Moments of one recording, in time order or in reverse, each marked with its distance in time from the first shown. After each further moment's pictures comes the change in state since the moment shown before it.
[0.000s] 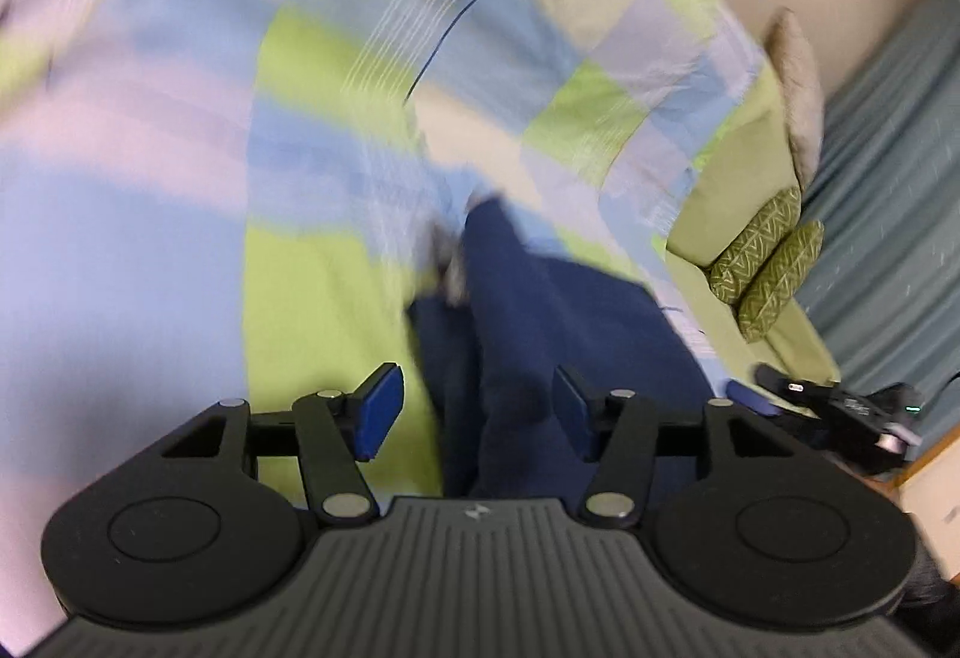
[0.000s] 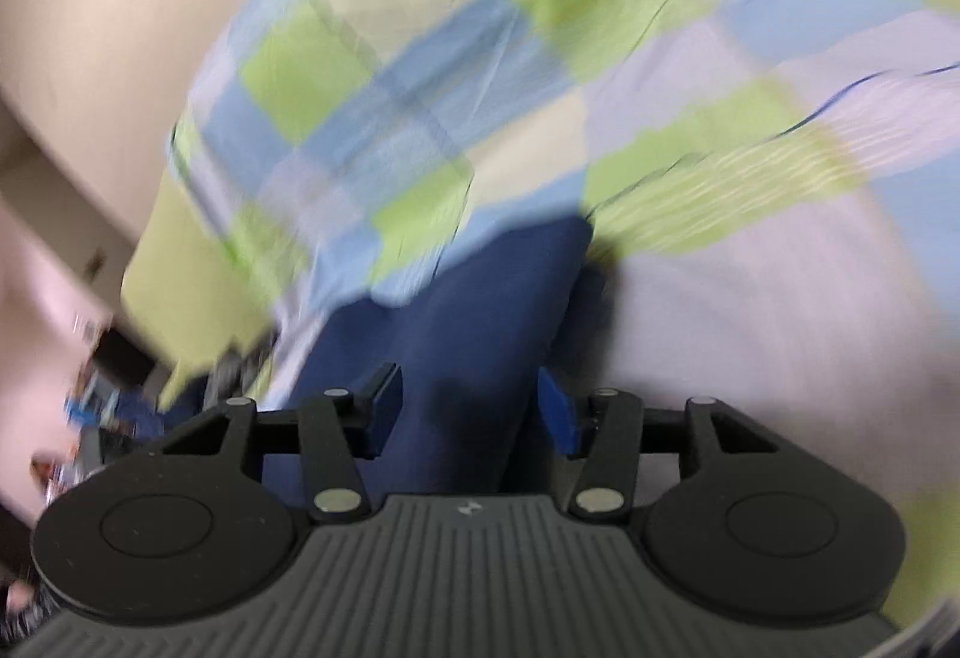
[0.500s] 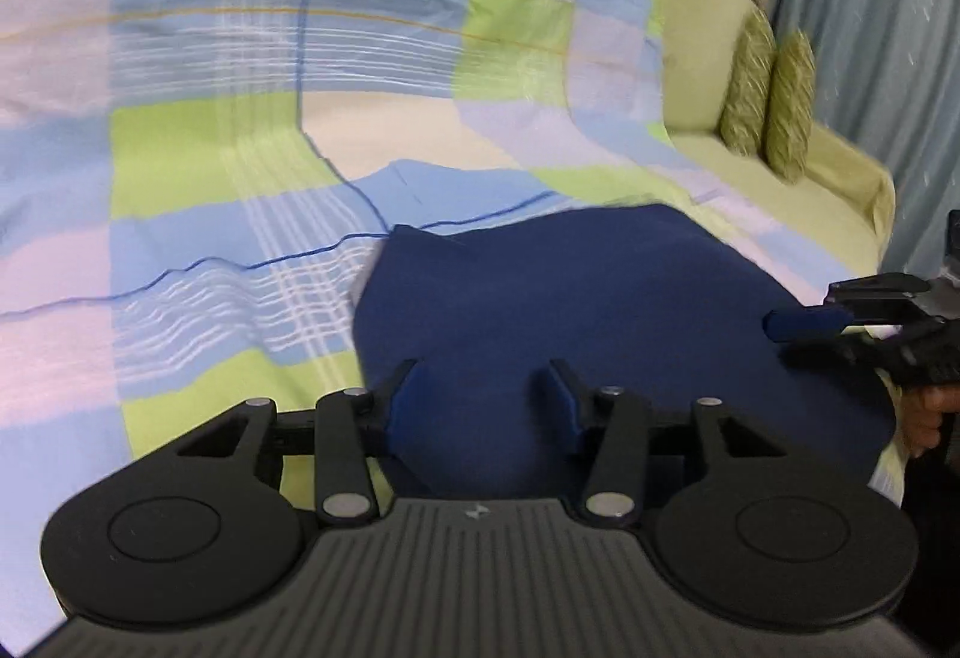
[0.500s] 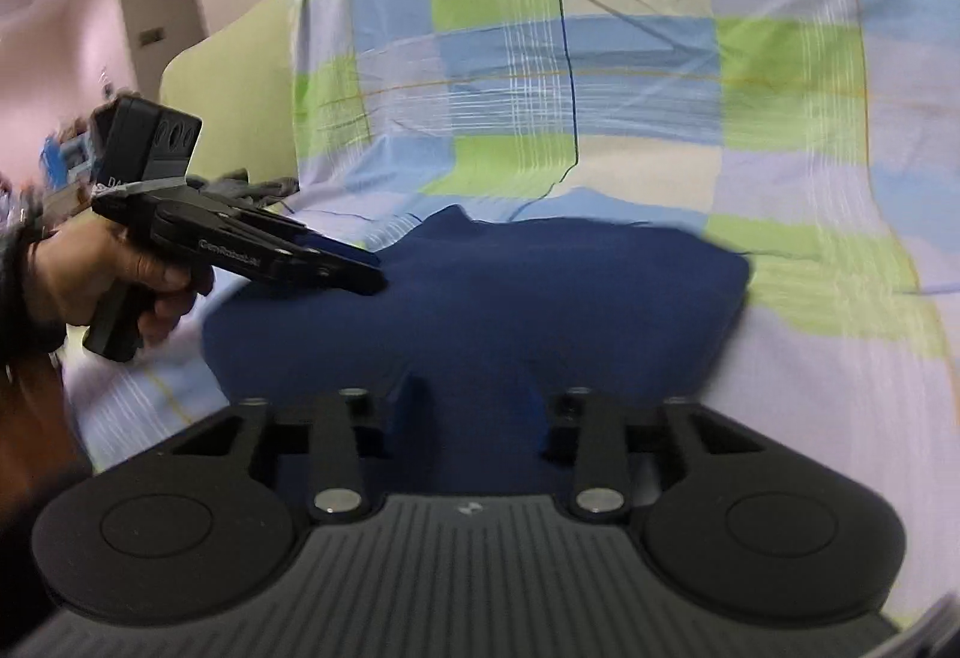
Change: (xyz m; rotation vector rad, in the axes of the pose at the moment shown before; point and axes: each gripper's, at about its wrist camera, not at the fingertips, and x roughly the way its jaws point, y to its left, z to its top) left arm 0.099 -0.009 -0.004 0.404 0.084 0.137; right arm 0.062 0.040 -0.032 -0.545 0.111 0.032
